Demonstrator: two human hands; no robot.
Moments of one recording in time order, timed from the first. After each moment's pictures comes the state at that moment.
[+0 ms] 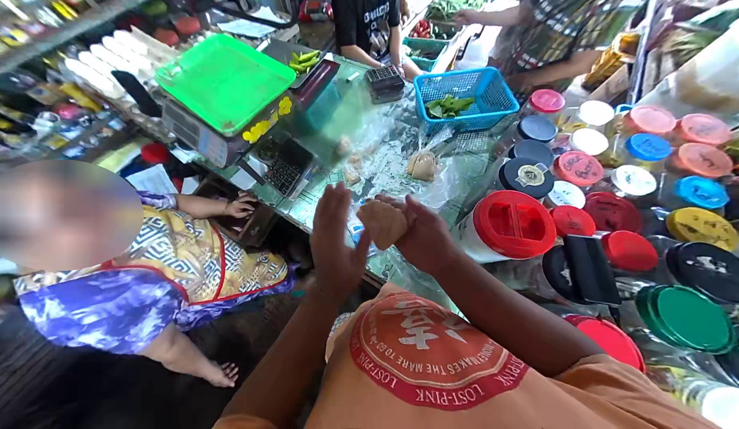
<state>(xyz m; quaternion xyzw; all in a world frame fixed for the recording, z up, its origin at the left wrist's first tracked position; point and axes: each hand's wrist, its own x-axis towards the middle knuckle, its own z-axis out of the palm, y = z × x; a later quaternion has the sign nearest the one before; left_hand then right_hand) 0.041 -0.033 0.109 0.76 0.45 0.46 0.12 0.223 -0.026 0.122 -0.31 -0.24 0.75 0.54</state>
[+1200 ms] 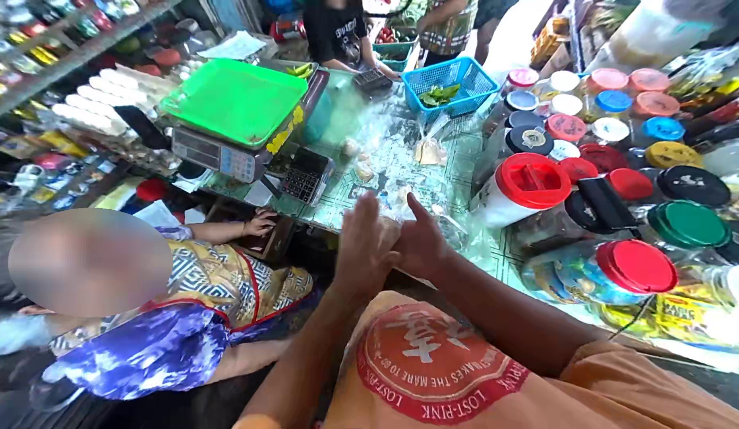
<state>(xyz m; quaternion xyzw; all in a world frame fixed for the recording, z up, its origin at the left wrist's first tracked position) -0.091 -0.049 0.104 0.80 0.33 0.44 0.22 0.065 -0.067 0.138 -0.32 -0.11 0.77 0.54</state>
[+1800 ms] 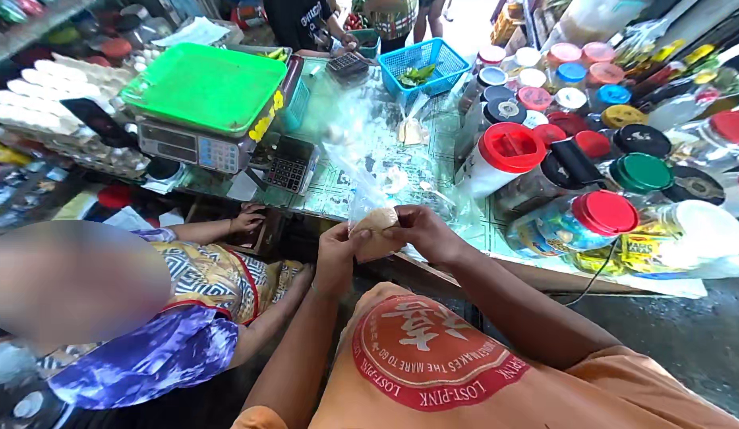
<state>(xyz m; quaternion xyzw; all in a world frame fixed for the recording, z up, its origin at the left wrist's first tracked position) -0.139 -0.060 0.083 0.44 0.26 0.45 0.74 0.060 -0.111 0.125 -0.52 -0.49 0.54 0.45</state>
